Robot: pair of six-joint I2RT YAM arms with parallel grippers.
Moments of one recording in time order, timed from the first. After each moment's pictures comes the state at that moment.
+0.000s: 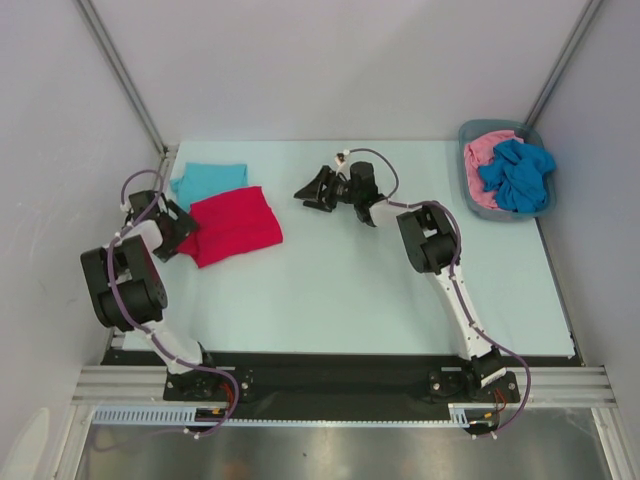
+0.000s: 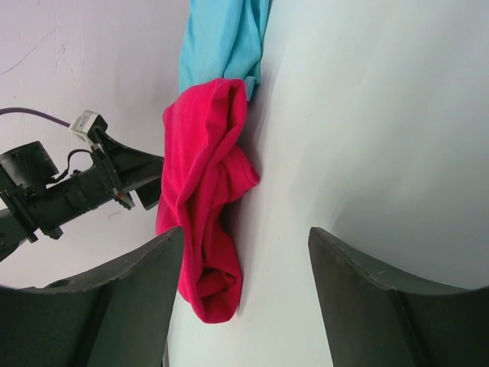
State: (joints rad) left arm 0.37 1.73 1.01 -0.22 0.05 -0.52; right arm 0.46 2.63 1.88 0.54 -0.72 1.01
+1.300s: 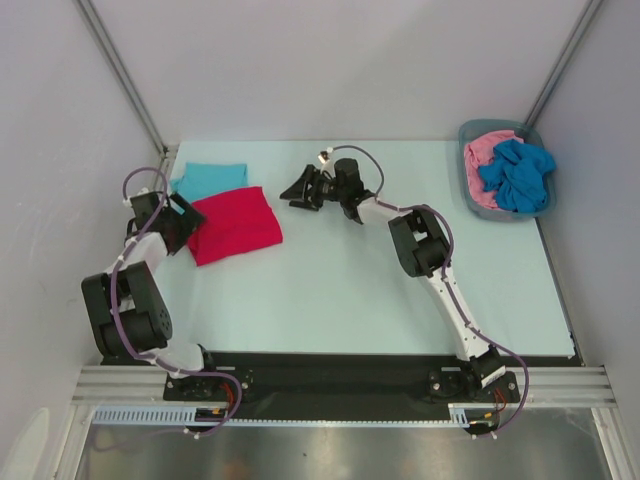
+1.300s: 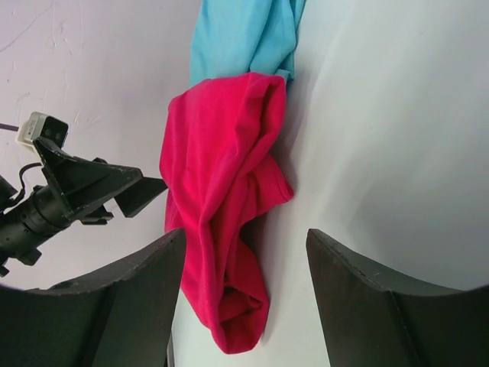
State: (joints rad) left arm 0.32 1.53 0.89 -0.11 0.17 -0.58; right arm 0.53 2.68 2.05 0.41 -0.72 1.00
